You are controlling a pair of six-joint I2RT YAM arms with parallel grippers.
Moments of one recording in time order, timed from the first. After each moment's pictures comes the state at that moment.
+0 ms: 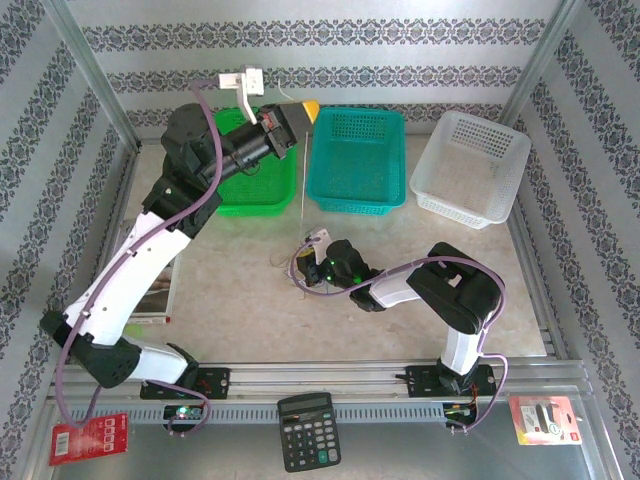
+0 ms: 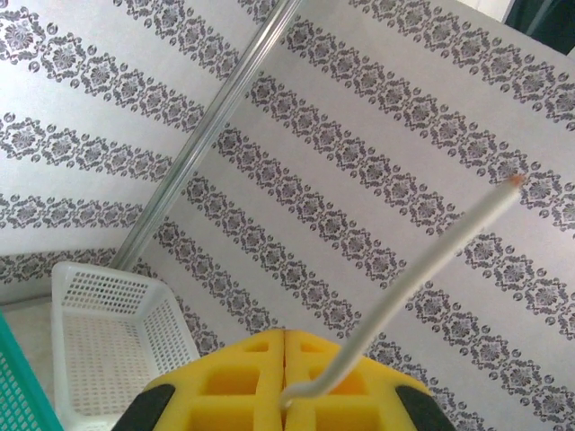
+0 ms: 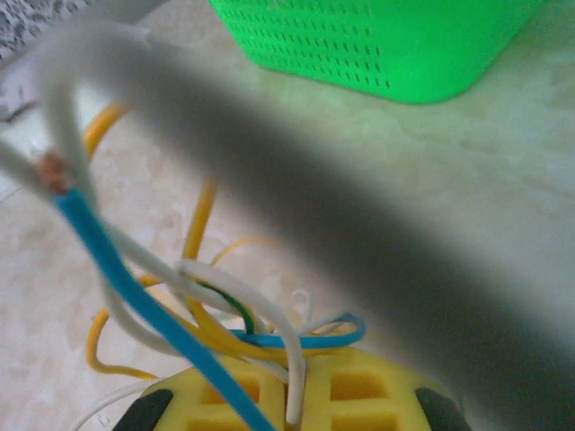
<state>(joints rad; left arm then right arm) -0.54 1.40 1.69 -0.09 0.40 -0.70 0.83 1.82 0.65 0.76 -0.07 0.32</state>
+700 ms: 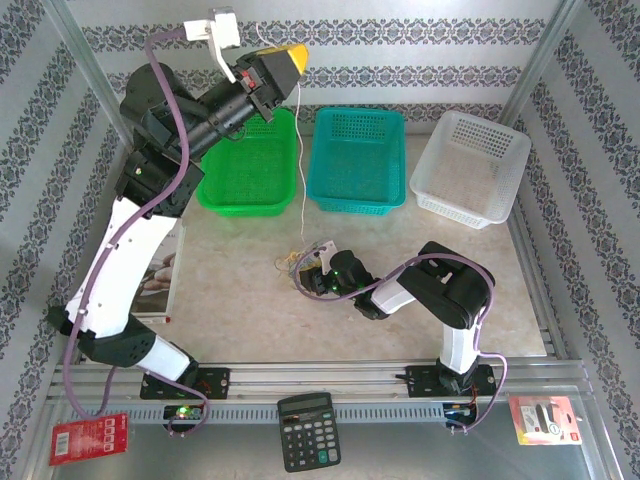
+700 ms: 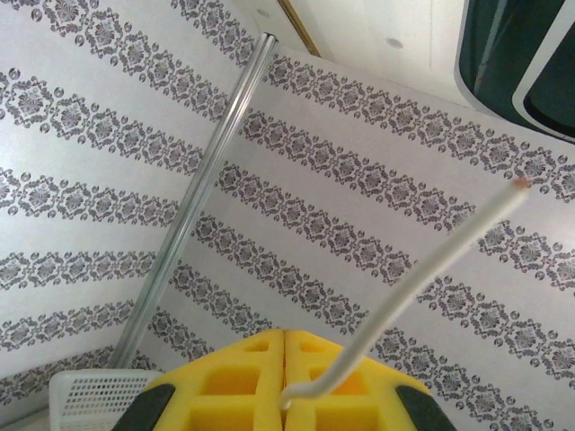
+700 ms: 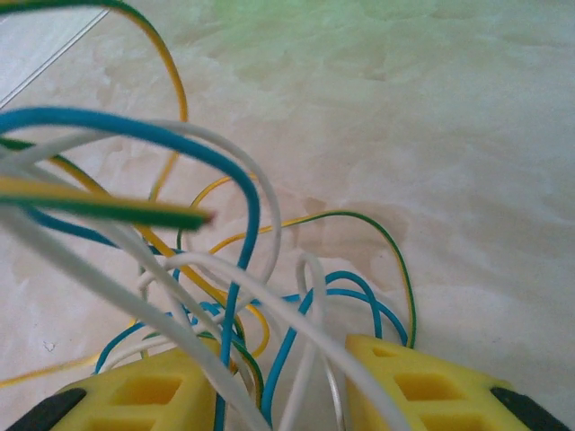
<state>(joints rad) -0.54 1.52 2.13 -0.25 0.36 -0.60 0.83 1.87 0.57 0.80 -0.06 0.39</state>
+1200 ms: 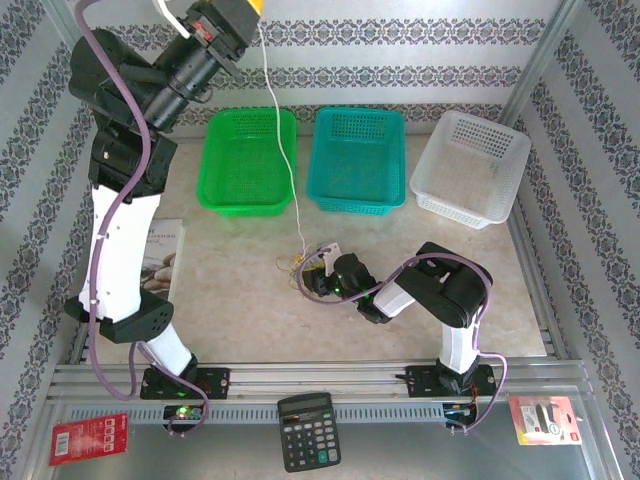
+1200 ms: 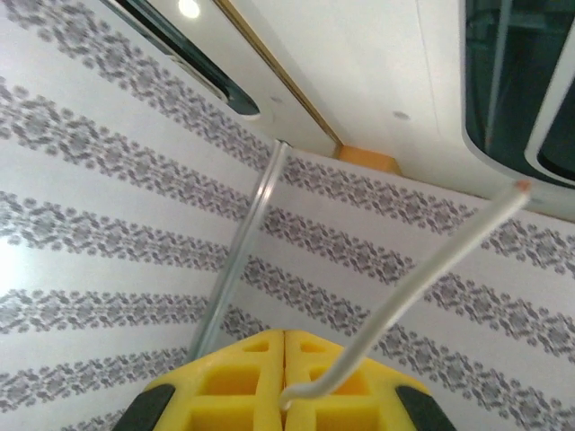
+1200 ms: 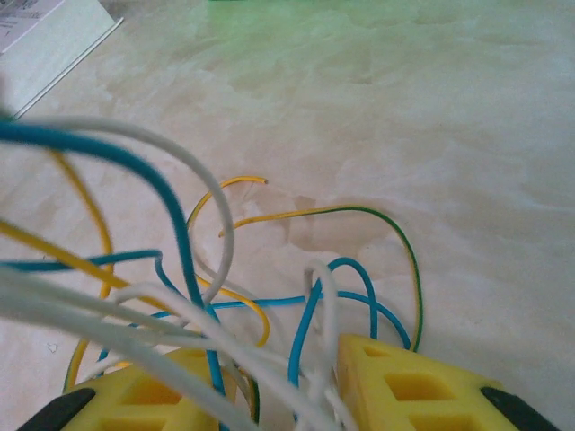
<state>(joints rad) -0.40 1.69 2.54 -0.34 0.34 -0.62 0.83 1.89 0.53 0.89 -0.05 0.43</state>
